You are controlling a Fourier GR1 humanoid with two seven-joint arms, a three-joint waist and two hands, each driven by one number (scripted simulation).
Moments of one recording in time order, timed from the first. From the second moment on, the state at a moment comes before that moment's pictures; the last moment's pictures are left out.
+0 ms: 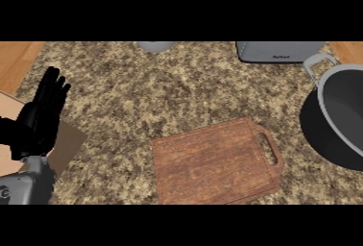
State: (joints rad) left arm -0.19 0.19 0.13 -1.65 0.06 0.11 0.22; right arm 0.39 -0.58 -0.37 -2.05 0.03 0.11 -0.21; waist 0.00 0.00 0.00
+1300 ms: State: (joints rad) left arm -0.23 0.19 0.13 -1.62 0.07 0.09 0.23; right arm -0.31 -0.62 -0.25 -0.91 0.48 -0.04 -0.51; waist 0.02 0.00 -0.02
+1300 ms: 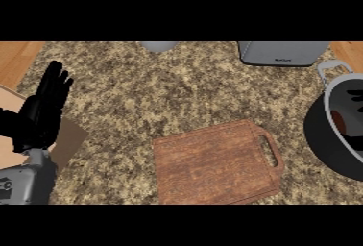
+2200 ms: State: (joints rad) left arm -0.22 0.18 0.13 -1.62 0.05 0.10 0.22; right arm -0.49 -0.73 -0.49 -0.51 0.11 0.43 -0.68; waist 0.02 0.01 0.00
